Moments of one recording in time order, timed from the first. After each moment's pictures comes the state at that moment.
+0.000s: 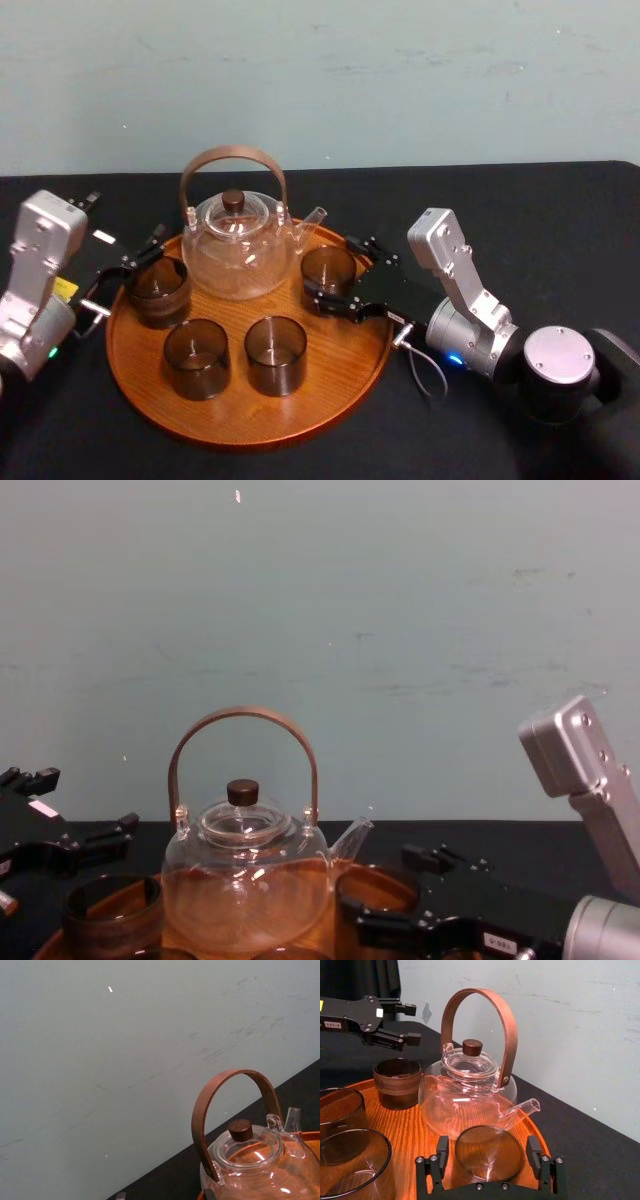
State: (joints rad) left arm -0.20 0.60 0.45 -1.41 -0.25 -0.12 0.03; right arm 0.35 0.25 -0.47 -1.12 0.18 -0.20 0.50
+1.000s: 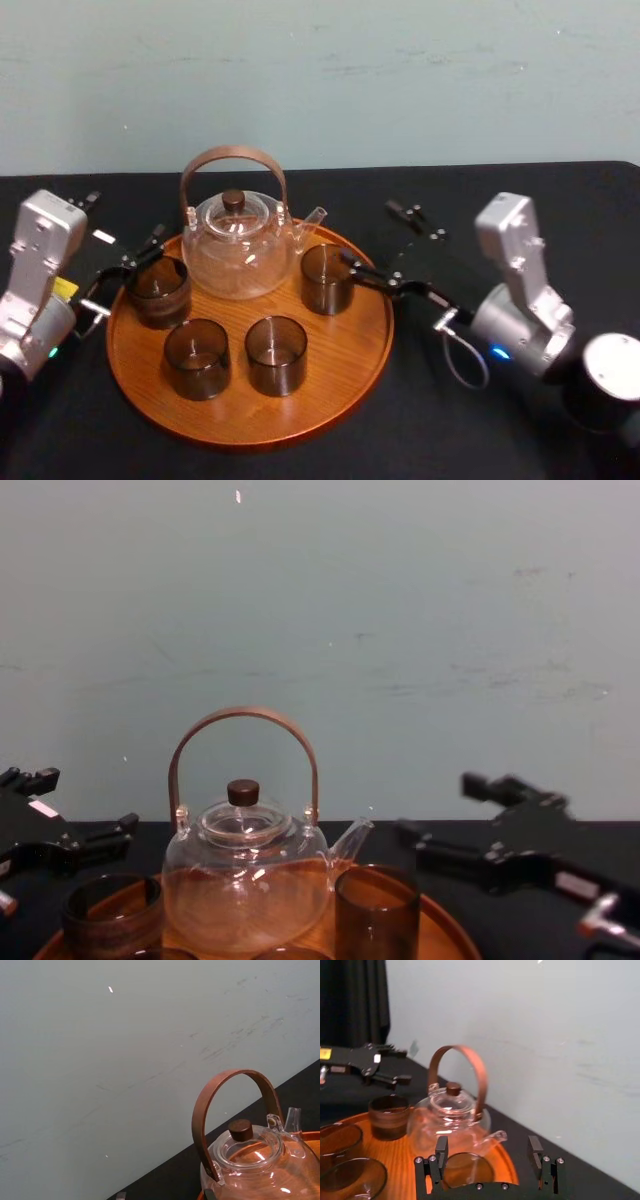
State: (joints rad) left arm -0.20 0.60 0.45 -1.41 -0.25 -0.12 0.03; right arm 0.24 0.32 -0.39 -1.33 0.23 -0.24 0.47
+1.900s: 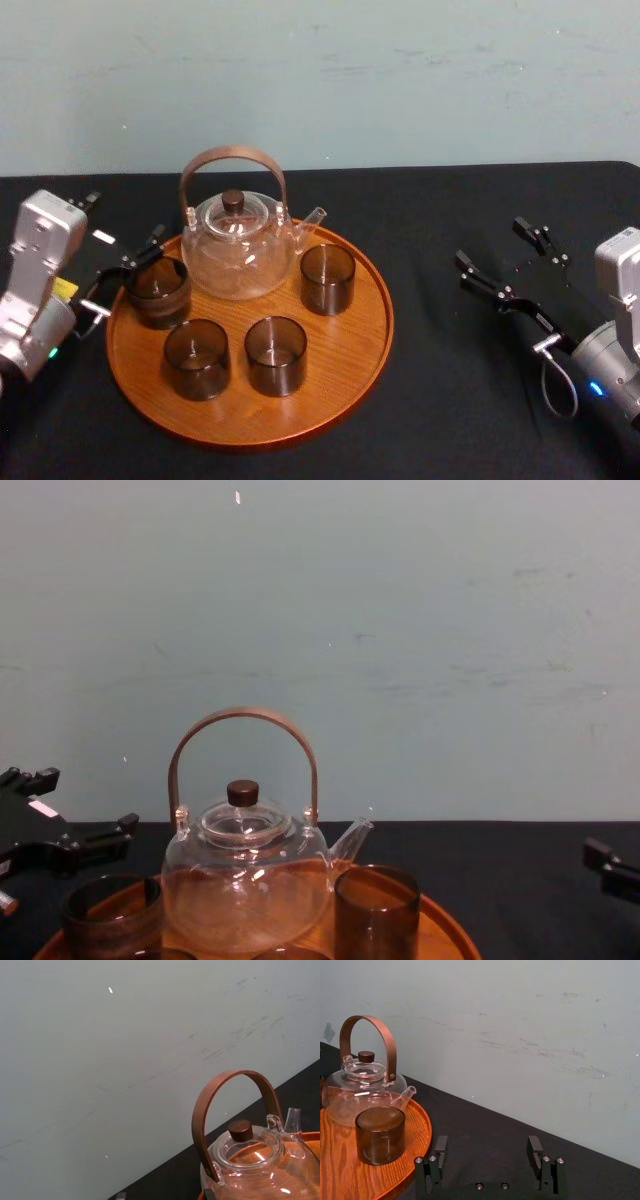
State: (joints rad) left arm -0.20 0.60 0.45 -1.41 -0.25 -0.12 0.03; right arm 0.01 0.39 -0.18 -1.46 0.21 -0.26 0.30
